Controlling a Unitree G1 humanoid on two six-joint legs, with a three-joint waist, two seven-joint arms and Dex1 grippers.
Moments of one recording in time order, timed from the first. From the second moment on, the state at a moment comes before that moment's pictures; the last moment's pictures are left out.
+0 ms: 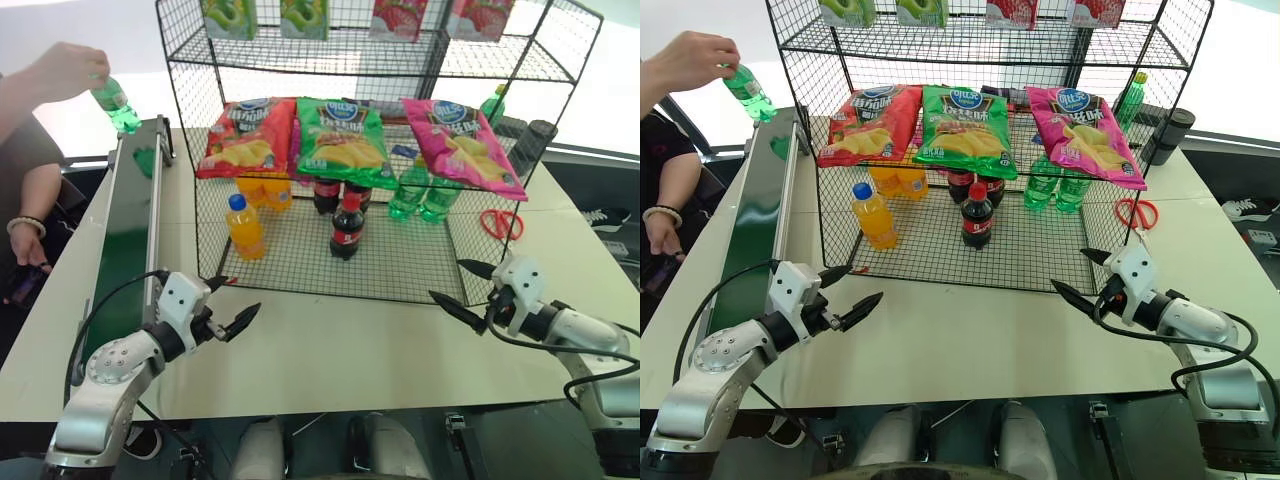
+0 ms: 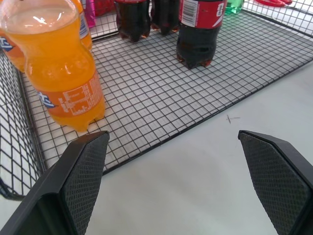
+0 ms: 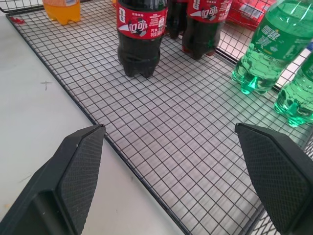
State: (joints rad) left arm 0.15 0.55 0.12 -0.37 -0.37 0.34 -0.63; right arm 0.02 -0.68 -0.21 -0.10 0.34 0.17 0.85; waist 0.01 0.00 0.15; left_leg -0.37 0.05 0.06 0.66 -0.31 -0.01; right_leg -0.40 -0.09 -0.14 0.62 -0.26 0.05
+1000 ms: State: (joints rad) left arm 0.18 0.48 0.26 -0.44 -0.46 0.35 -0.54; right arm -0.04 -0.68 -0.16 -0.11 0.34 0.20 0.84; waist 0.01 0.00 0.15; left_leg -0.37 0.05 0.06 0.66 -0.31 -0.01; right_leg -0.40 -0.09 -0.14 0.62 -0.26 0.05
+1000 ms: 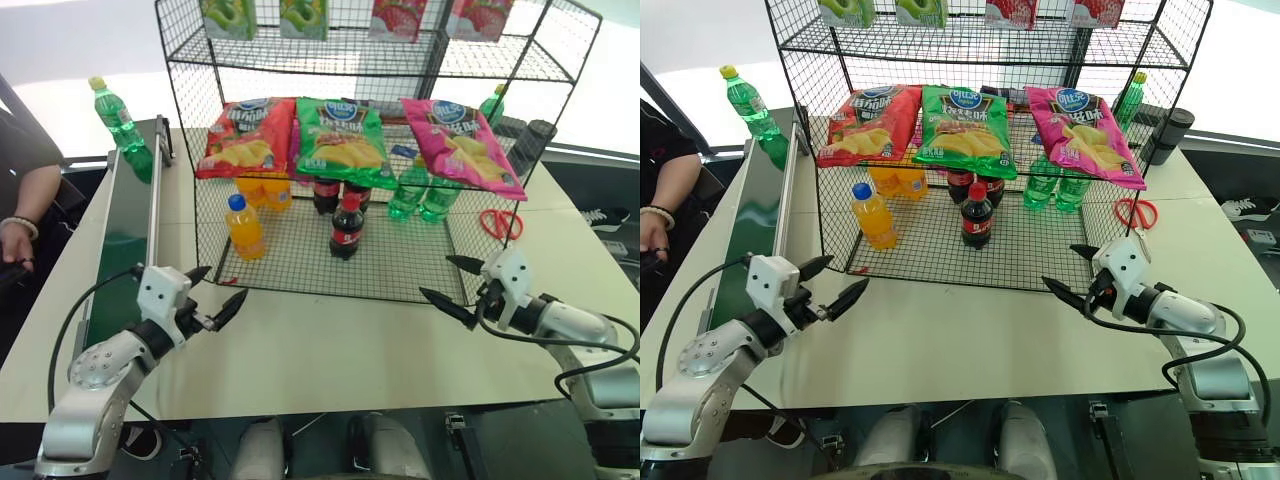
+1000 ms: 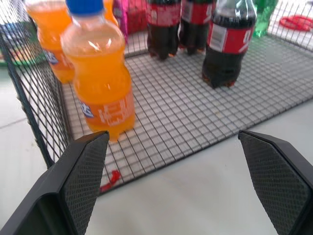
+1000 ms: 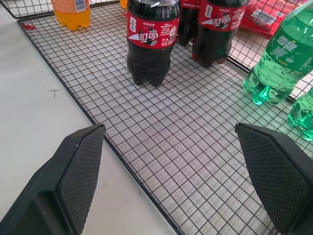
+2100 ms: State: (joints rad) left arm 0.12 0.31 0.56 -0.15 -0.37 0.12 -0.19; right arm -0.08 -0.56 0.12 -0.40 0.42 0.32 0.92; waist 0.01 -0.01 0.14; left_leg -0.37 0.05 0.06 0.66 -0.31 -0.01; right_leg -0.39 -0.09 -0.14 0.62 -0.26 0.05
